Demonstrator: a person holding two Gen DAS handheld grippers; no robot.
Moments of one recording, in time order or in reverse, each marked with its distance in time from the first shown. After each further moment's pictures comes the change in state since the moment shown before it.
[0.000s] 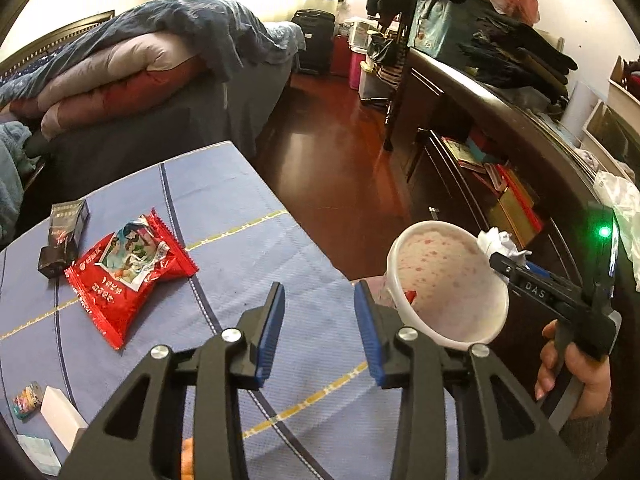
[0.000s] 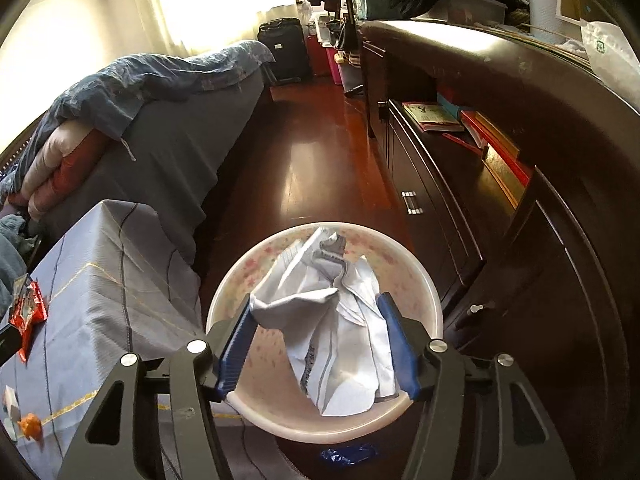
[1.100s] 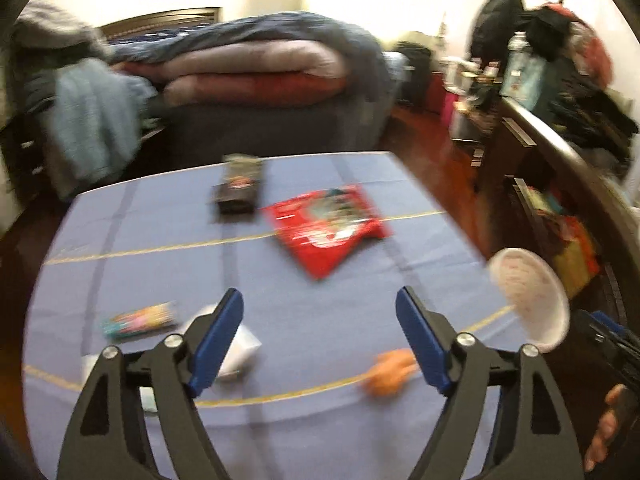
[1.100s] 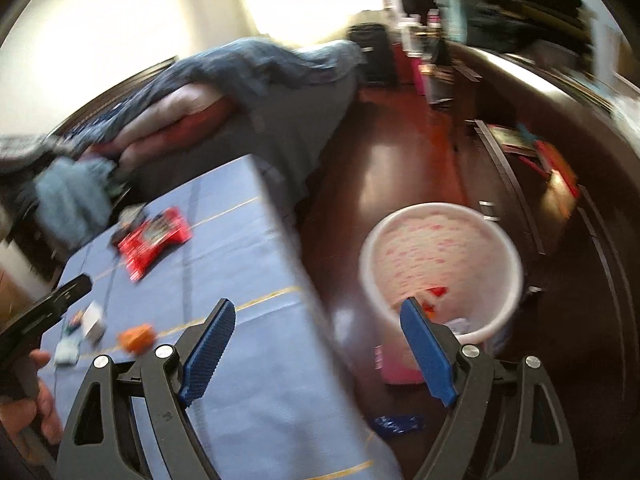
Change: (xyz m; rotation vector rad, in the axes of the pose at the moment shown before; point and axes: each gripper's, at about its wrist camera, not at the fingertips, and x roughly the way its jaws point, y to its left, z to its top) left arm -0.096 0.108 -0.064 -0.218 -0.093 0.311; right arm -0.102 0.106 -0.063 -0.194 0.013 0.255
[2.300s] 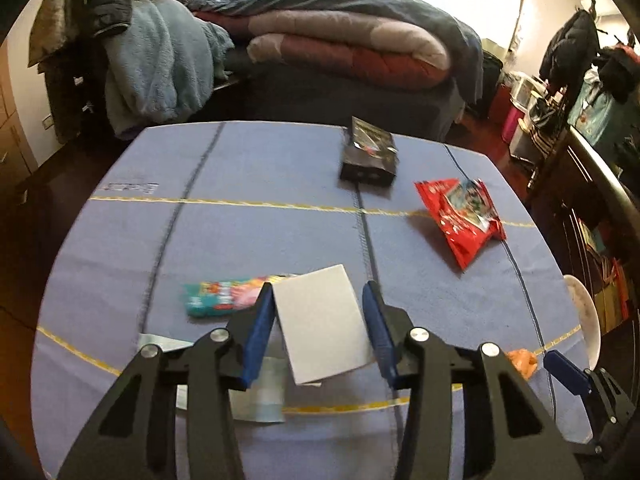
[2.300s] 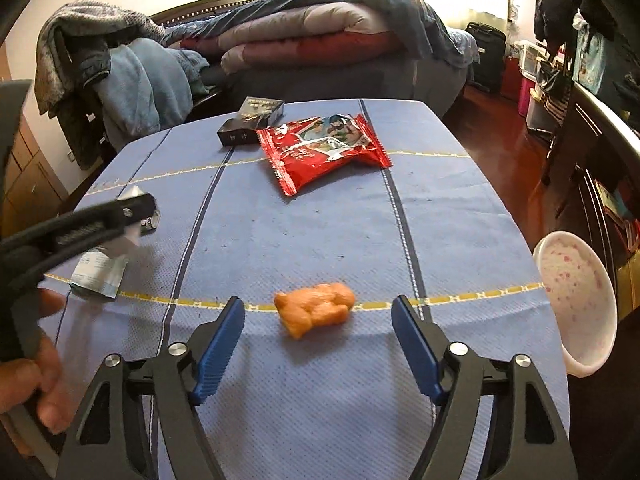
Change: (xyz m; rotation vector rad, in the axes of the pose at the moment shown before) left arm 0.020 0.093 -0.013 -0.192 0.060 0.099; right arm 0.063 0.172 -0.045 -0.330 0.136 0.114
